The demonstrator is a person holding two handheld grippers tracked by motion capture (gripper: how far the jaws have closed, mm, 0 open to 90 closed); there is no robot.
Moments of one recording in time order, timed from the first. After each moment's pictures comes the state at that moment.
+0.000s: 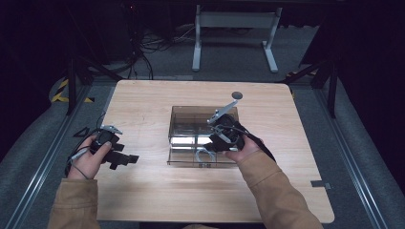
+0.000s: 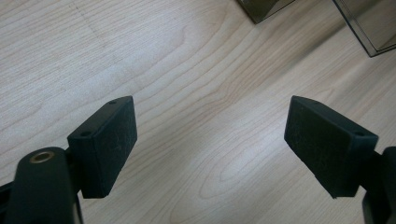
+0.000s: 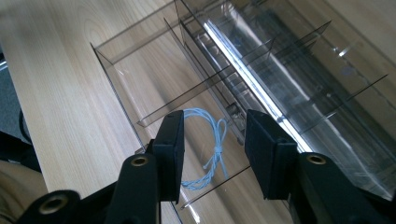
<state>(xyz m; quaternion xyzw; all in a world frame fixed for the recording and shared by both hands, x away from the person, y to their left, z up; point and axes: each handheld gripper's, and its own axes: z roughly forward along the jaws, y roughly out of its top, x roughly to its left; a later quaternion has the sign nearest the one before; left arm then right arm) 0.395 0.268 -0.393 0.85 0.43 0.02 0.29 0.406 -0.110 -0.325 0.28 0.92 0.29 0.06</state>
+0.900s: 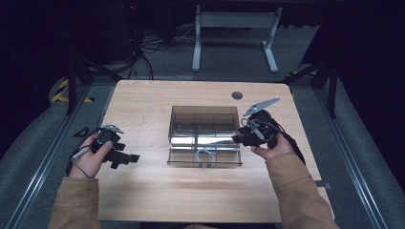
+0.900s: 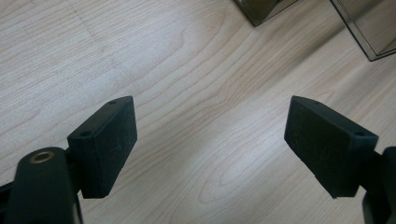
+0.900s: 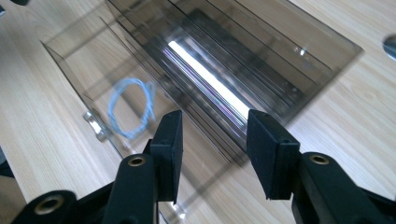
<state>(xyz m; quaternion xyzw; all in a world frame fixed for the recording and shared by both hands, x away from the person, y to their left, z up) 0.398 0.265 -0.393 0.85 0.43 0.02 0.29 0.397 -0.193 -0.307 0.35 0.88 0.31 0.10</state>
